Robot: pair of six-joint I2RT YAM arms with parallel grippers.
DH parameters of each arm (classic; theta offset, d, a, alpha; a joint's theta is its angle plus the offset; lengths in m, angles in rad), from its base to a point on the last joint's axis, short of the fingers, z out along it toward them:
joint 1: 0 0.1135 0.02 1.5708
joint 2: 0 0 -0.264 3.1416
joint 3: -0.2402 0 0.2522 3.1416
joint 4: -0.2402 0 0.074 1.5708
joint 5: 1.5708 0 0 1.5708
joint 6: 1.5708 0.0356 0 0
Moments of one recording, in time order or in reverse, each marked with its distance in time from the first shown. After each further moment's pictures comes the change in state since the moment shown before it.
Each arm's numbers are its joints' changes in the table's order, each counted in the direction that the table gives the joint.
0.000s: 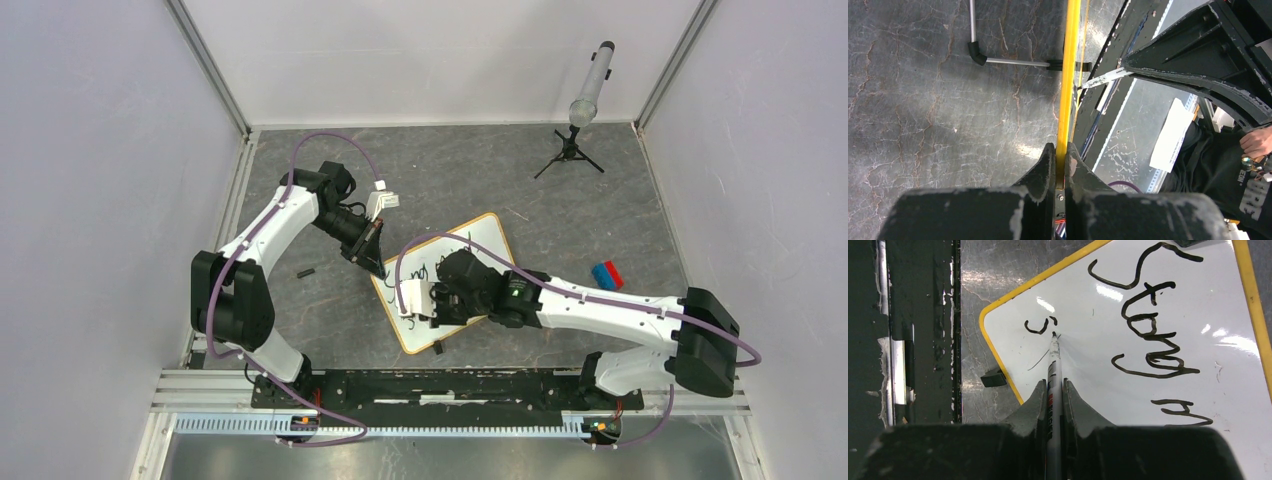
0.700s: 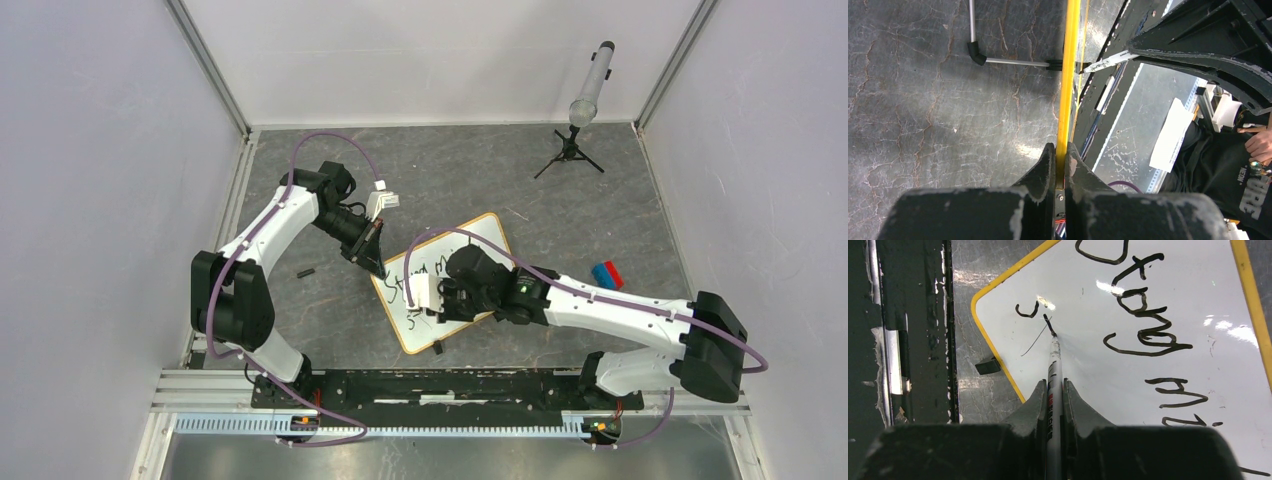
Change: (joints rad) left arm 0.000 0.000 0.000 0.000 0.000 0.001; right arm -0.045 0.038 0.020 -0.030 -0.027 -0.001
